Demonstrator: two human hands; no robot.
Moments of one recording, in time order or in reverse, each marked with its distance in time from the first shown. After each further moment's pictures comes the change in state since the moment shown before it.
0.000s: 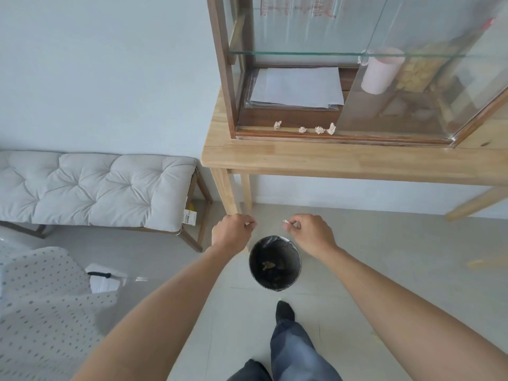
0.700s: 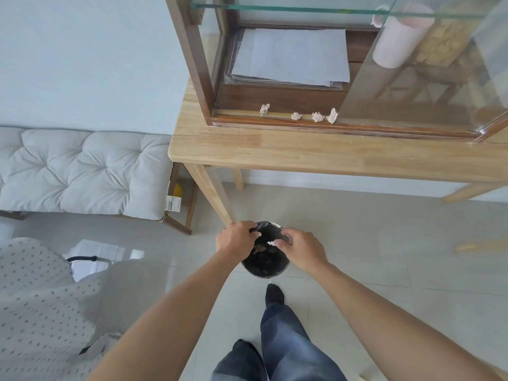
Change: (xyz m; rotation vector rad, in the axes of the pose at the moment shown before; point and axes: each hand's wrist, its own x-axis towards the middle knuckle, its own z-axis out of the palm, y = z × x) left_hand 0.046 0.015 0.083 0.034 -0.133 -0.090; right_hand 0.026 0.058 0.048 -0.037 -0.181 0.136
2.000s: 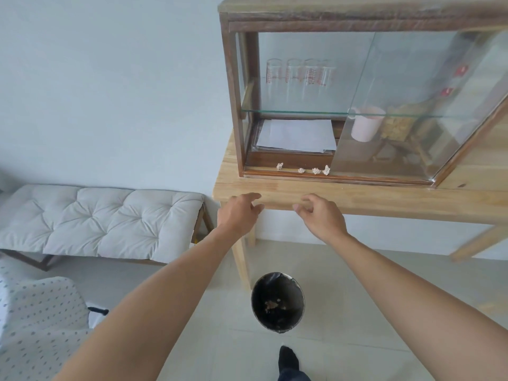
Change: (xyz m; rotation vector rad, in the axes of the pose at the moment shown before) left_hand -0.058 0.040 -0.191 -0.059 0.355 0.230; right_hand -0.034 -0.106 -0.148 0.114 0.472 -0.219
